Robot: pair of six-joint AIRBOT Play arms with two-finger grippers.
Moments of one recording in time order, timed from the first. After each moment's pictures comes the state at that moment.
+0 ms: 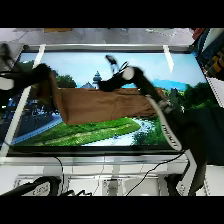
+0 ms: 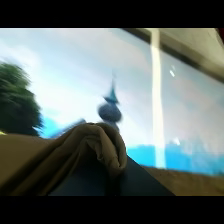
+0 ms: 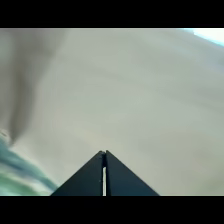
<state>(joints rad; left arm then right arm) 0.09 -1.28 1.24 0.77 -0.58 -1.26 0.44 -1.94 2.04 -1.09 1.10 1.55</state>
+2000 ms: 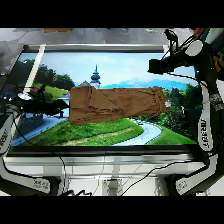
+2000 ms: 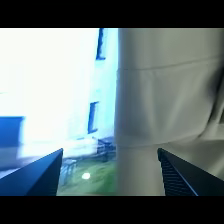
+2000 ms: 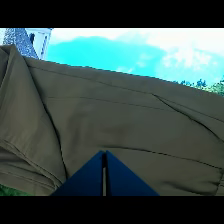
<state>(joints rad) 0.26 -1.68 1.17 0.81 -1.03 -1.06 0.04 -1.73 2.04 -1.16 1.34 1.47</state>
